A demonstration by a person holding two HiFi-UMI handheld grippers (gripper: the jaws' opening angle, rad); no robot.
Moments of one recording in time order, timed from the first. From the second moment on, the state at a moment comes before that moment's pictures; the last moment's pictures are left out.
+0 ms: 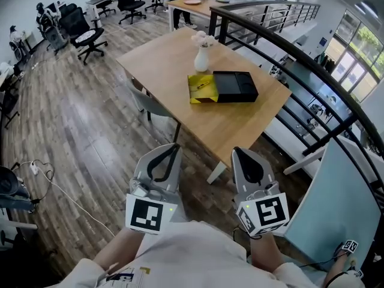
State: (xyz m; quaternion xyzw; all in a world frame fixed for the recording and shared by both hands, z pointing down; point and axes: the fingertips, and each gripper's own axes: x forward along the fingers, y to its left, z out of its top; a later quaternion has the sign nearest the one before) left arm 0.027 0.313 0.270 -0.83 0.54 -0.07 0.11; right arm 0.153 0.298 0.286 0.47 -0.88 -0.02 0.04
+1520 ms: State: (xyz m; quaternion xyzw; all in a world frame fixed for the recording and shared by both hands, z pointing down) left arm -0.075 -0.109 0.280 -0.89 0.43 -0.09 0.07; right arm 0.025 -0.101 0.283 0.53 -0.84 0.01 0.09
